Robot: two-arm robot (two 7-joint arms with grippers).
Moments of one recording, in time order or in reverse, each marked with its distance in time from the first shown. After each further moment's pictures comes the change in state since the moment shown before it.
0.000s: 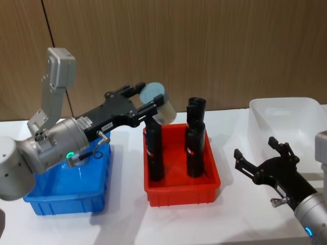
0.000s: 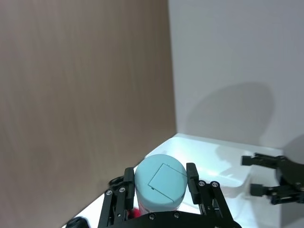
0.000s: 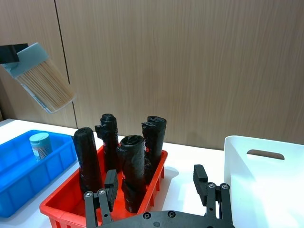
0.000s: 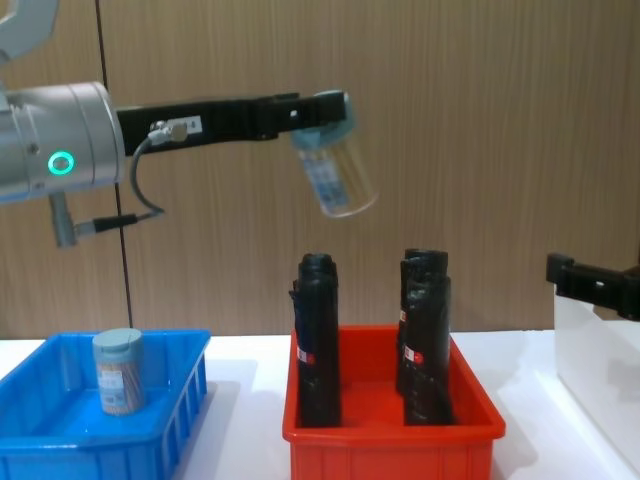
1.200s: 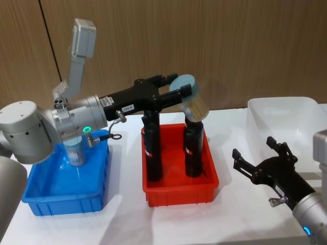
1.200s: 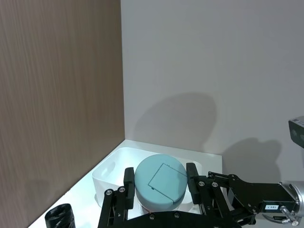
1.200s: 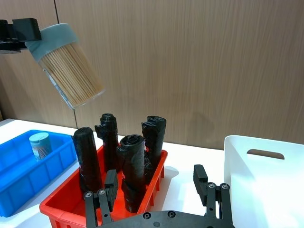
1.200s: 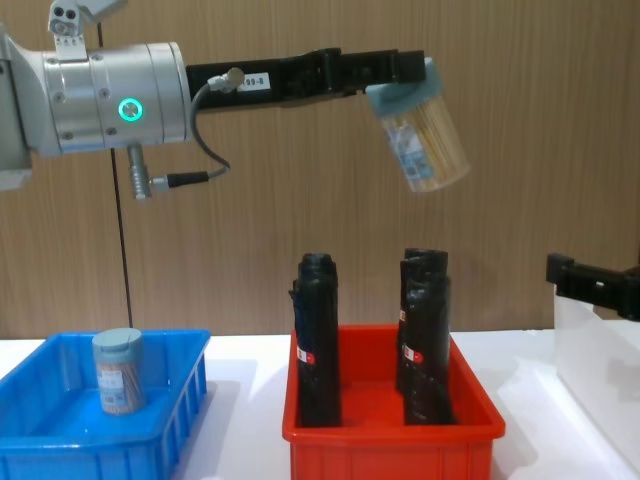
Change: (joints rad) left arm -0.217 -0.090 0.047 0.235 -0.046 0.113 -0.264; right arm 0.000 0.000 0.000 0.000 0.000 0.000 0.000
